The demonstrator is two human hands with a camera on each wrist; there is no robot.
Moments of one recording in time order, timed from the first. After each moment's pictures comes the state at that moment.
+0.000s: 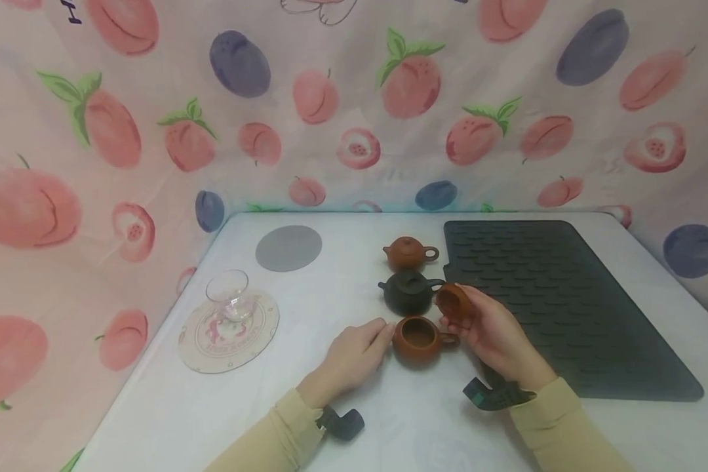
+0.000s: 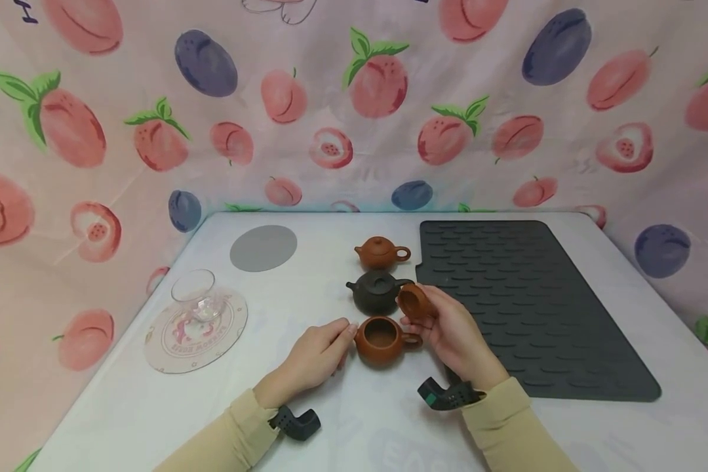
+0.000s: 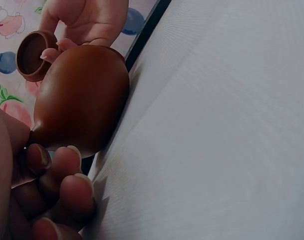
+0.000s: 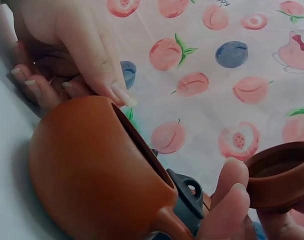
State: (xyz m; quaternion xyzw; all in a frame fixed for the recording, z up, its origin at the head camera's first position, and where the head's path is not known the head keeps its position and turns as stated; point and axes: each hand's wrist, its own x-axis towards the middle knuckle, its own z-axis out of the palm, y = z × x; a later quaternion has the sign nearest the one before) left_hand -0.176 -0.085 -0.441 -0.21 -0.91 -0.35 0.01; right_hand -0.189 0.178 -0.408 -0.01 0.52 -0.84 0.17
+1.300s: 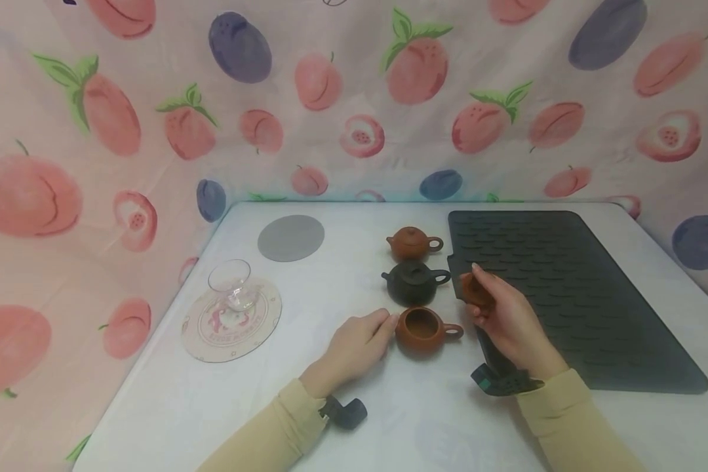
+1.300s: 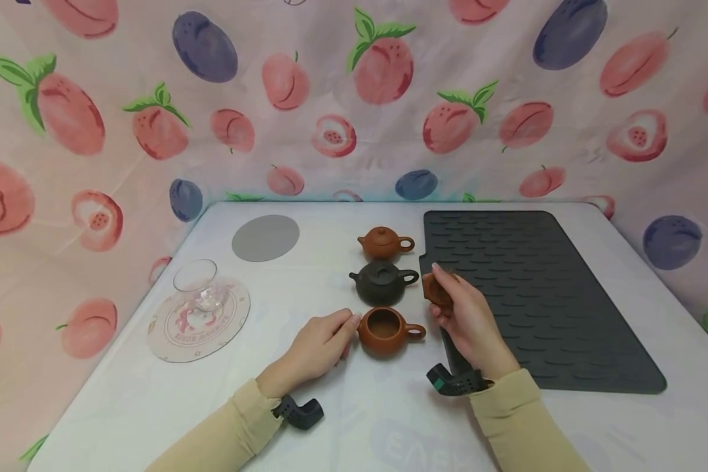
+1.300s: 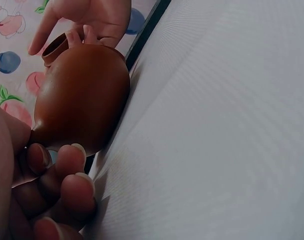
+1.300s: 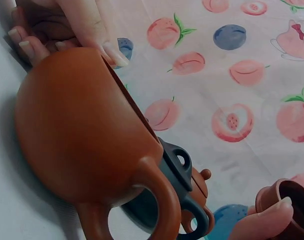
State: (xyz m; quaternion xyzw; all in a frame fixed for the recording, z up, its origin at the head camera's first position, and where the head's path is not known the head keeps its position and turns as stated) left_hand -0.176 -0.086 -0.438 -0.21 -0.91 -0.36 -0.01; right_hand -0.196 0.187 -0.404 0.04 0.57 -0.81 0.12
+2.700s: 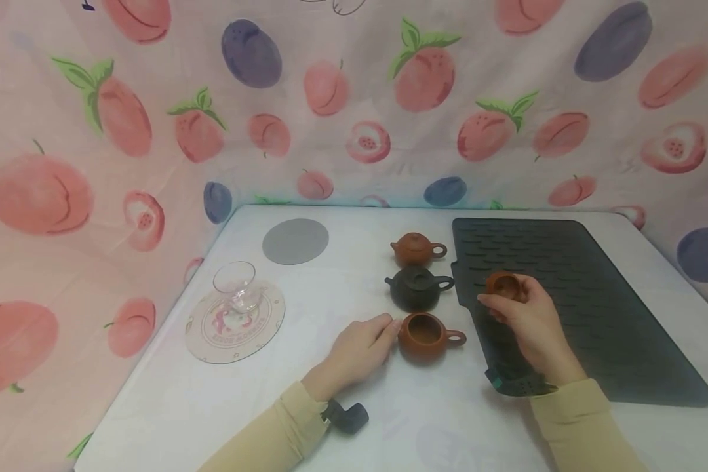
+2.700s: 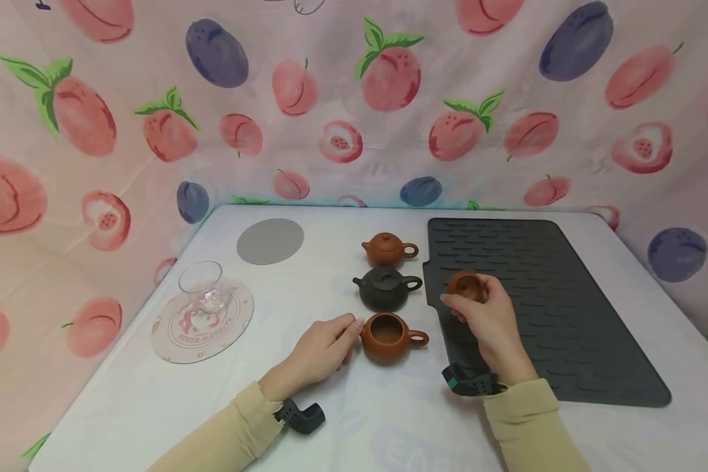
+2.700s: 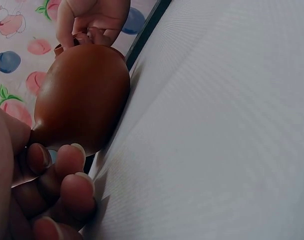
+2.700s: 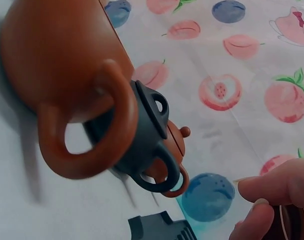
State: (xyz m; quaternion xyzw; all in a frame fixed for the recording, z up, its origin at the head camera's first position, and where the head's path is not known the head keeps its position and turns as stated) left_hand -0.177 -0.087 -0.441 -0.21 -0.91 -0.36 -0.01; right_hand -0.199 0.204 -0.407 0.10 0.79 -0.60 0.00
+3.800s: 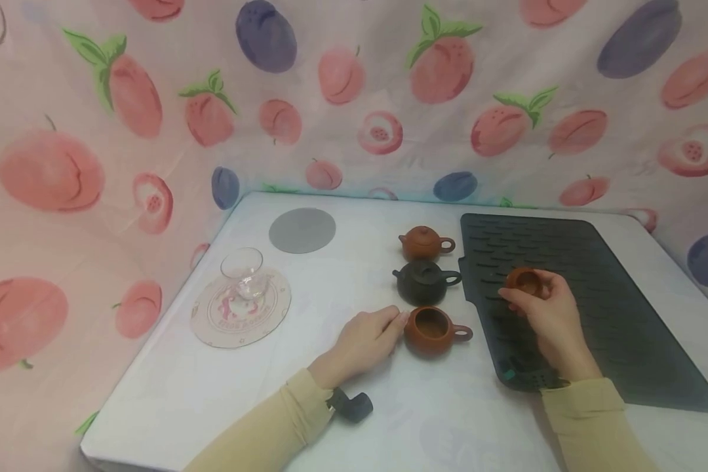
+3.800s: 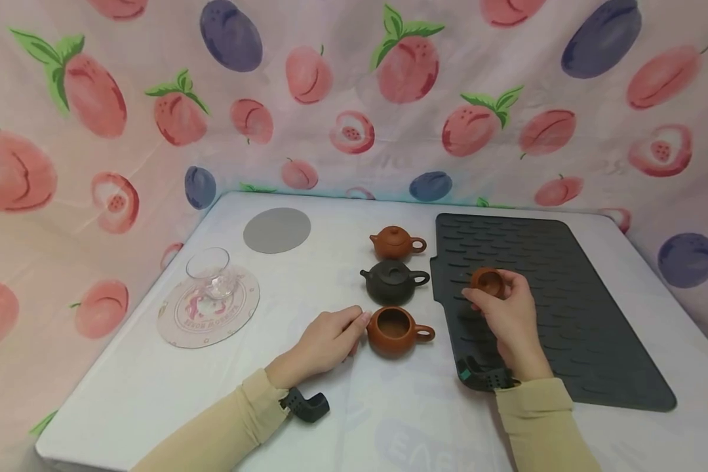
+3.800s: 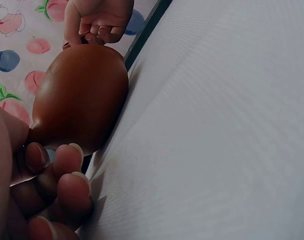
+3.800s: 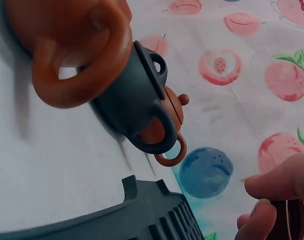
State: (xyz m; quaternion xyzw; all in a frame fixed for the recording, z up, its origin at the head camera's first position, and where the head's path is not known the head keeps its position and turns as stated) left_hand -0.181 -0.088 -0.441 -0.21 -0.90 -0.37 -0.02; right_hand -0.205 0.216 -0.408 0.13 0.82 -0.56 -0.04
